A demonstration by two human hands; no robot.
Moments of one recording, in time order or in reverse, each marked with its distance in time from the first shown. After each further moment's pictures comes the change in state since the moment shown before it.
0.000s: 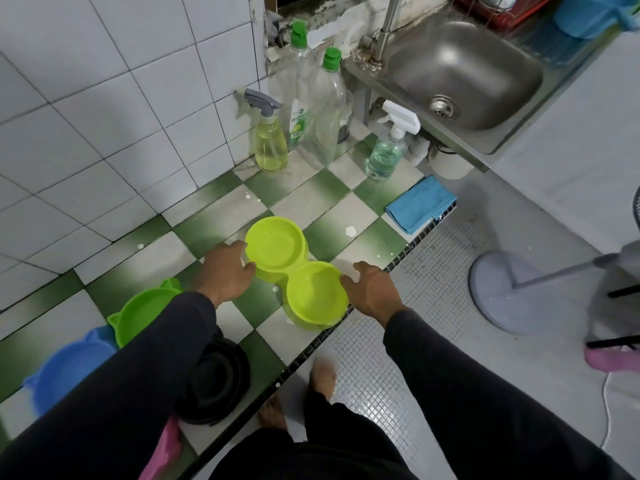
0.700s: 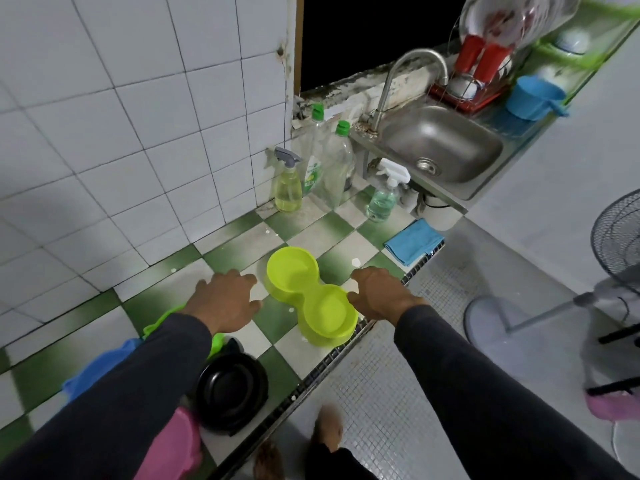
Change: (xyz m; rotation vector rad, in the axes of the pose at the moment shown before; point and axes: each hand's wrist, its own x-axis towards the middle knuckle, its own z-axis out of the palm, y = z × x) left_hand -0.103 0.002 -0.066 0.532 -0.063 0.119; right_hand -0.060 -0.058 -0.048 -0.540 0.032 -0.211
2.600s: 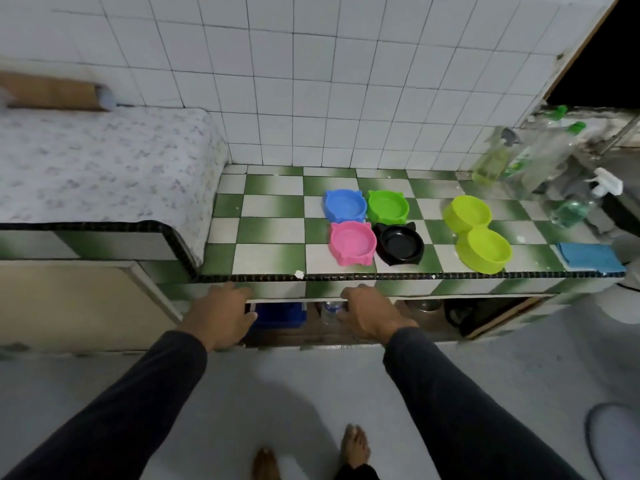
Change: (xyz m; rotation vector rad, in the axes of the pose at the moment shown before) left_hand -0.543 -0.066 0.295 -0.413 0.239 -0.589; right_hand -0.369 -0.242 0.189 -0.097 -0.127 -0.648
